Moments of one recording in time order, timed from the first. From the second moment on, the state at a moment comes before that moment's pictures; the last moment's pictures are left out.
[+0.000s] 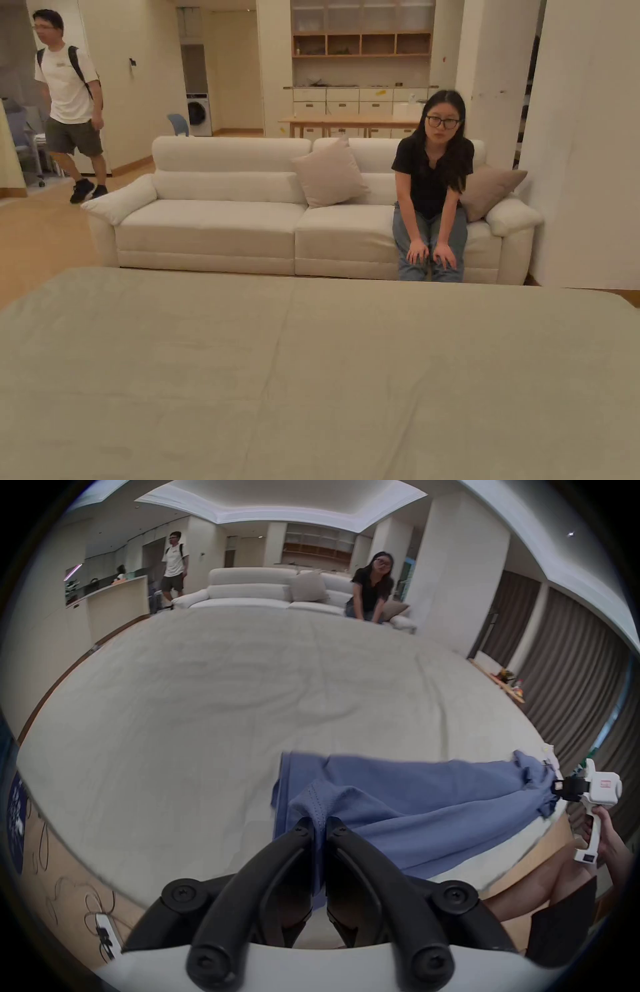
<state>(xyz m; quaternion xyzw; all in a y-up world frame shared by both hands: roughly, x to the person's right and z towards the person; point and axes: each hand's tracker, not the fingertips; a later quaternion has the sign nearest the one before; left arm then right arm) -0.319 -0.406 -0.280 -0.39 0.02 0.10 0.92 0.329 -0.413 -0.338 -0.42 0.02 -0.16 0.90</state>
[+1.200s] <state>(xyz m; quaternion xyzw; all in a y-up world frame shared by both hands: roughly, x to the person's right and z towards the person) -0.411 -0.405 -0.317 -0.40 -0.07 0.27 0.88 0.244 -0.244 -0.253 -0.10 0.05 0.01 0.99</state>
